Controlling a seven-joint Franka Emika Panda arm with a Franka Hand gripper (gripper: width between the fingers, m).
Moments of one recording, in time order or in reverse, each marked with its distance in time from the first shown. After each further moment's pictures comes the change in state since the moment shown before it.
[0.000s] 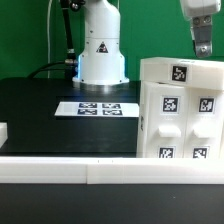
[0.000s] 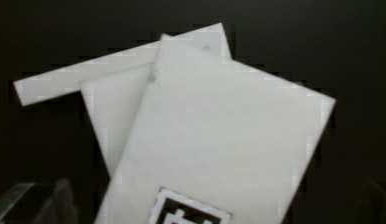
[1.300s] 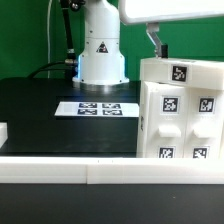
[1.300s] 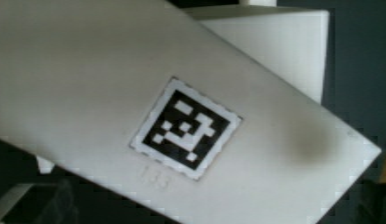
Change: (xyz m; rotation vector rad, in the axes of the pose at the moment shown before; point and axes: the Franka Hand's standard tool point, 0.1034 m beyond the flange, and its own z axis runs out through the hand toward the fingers) arm 0.007 -0.006 -0.001 -0.071 0.056 -1.734
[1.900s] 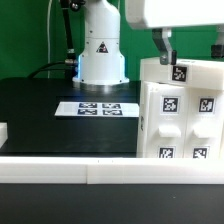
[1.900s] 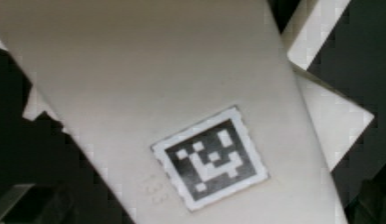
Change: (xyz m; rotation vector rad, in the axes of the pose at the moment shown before) arm -0.008 -0.002 0.010 -0.030 -0.030 -0.503
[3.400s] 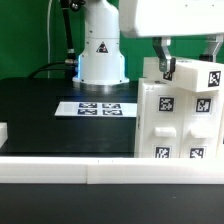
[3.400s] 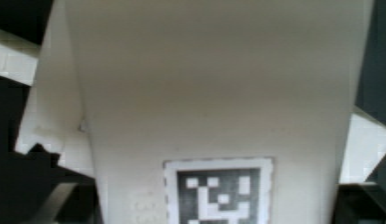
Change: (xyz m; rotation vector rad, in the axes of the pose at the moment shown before) arm -0.008 0.007 0.009 -0.009 -0.003 0.206
